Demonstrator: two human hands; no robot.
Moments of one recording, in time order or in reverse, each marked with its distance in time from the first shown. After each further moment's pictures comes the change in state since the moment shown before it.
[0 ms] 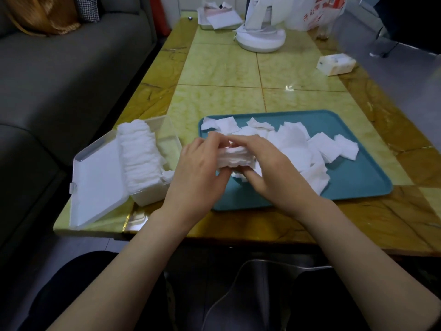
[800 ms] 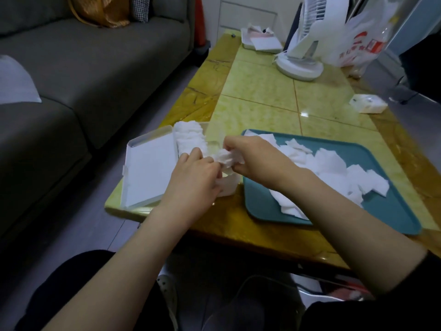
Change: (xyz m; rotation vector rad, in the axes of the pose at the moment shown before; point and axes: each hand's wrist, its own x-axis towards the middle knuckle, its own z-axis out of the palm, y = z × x) left_hand -0.029 -0.053 -0.069 0.442 -0.296 -0.187; right_hand 0.094 -0.051 0.051 -0.300 -0.435 -0.013
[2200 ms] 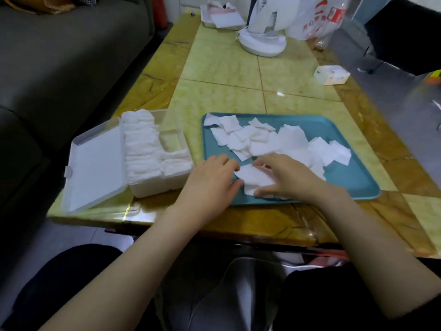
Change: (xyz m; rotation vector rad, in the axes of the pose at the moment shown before) left_hand 0.020 0.078 0.042 -0.217 -0.109 0.175; right_hand -0.110 0.096 0.010 0.034 -0.226 0.442
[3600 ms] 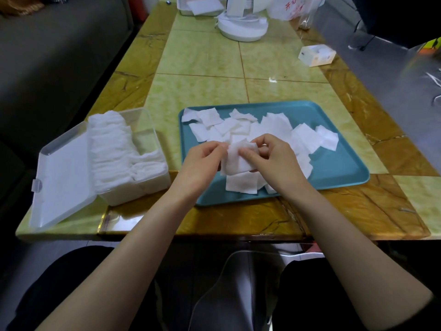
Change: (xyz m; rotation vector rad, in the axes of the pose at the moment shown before) left_hand 0.034 0.018 0.006 -1.041 -0.003 -0.437; right_hand -0.010 -0.011 0.007 0.781 0.510 0.153
